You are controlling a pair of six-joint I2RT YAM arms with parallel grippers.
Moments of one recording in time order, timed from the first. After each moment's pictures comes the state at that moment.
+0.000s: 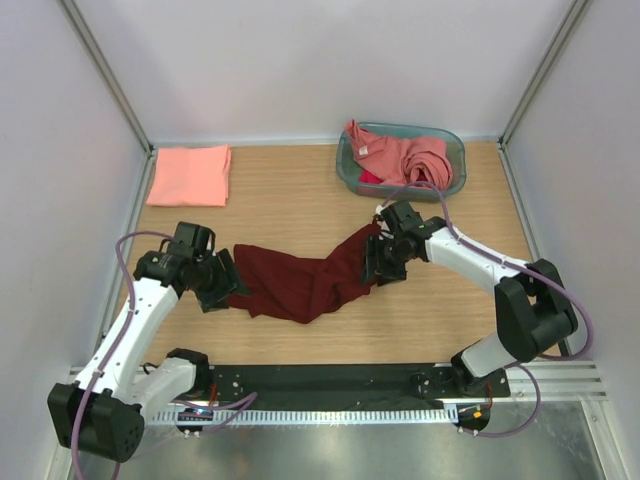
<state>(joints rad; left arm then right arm) -0.22 0.98 0.86 -1.06 0.18 -0.71 0.48 1.49 0.96 -0.64 -0.29 0.49</state>
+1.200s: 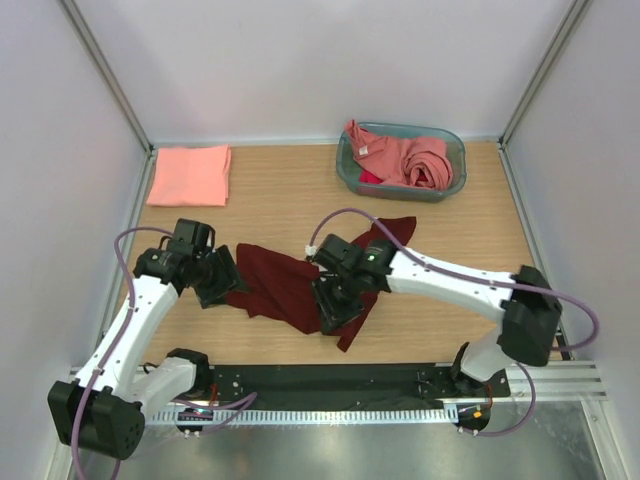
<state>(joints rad) -0.22 0.99 0.88 -1.05 0.16 -0.70 1.02 1.46 1.20 -0.88 -0.26 0.62</state>
